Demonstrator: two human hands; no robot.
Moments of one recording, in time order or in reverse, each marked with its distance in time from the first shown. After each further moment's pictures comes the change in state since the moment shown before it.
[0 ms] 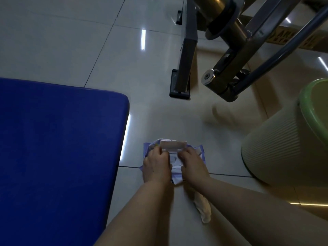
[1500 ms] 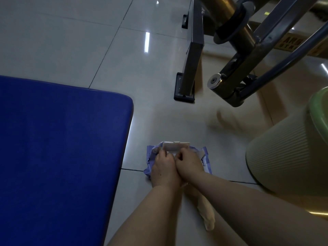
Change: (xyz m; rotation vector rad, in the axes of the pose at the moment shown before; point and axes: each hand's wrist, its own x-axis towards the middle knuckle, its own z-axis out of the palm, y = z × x) left_hand -0.001 0.017 -0.004 -0.040 -0.110 -0.081; right_hand 0.028 -0.029 0.000 0.113 -0.045 0.195
